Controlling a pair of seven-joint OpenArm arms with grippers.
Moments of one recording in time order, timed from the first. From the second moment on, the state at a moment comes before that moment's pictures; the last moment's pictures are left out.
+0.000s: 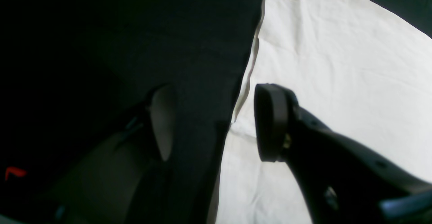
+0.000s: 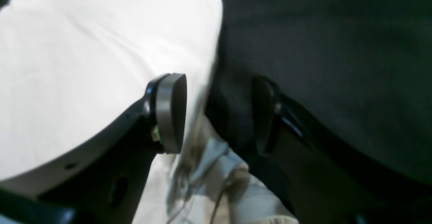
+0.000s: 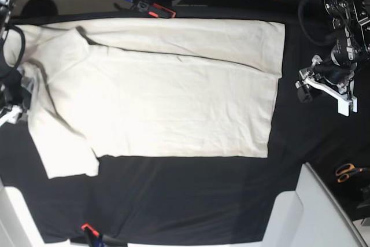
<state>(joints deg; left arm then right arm) 14.9 -19.0 -24.9 94.2 -34.1 -9.7 46.9 9.6 24.1 23.8 58.0 22.9 25.4 -46.8</state>
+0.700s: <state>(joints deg) 15.0 -19.2 -24.9 94.2 -34.1 -9.7 46.9 18.1 24.5 17.9 48.2 14.9 25.6 -47.8</state>
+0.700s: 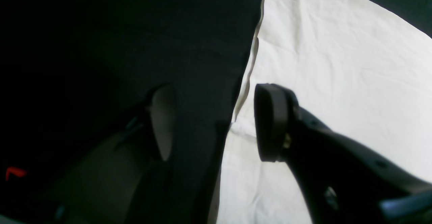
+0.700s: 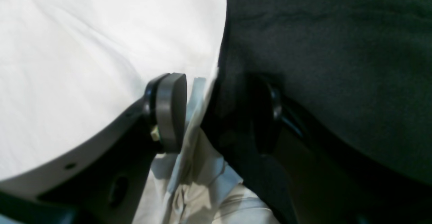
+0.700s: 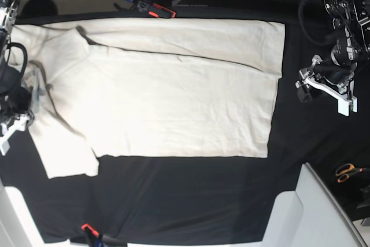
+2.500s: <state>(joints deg) -21.0 -23.9 -10.1 47.4 -33.5 -14.0 48.4 21.4 24.4 17.9 41.3 15.1 25.5 -47.4</state>
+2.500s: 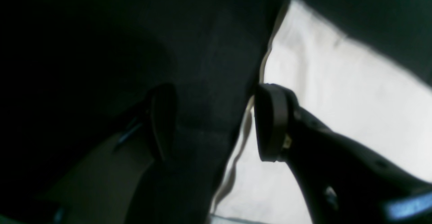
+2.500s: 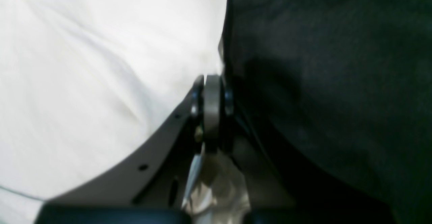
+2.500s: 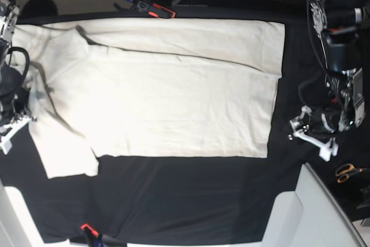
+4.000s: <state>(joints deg) -32.8 -16.8 7.0 18.3 -36.1 -17.1 21.9 20.8 24.6 17.8 41.4 15.1 25.6 -47.5</state>
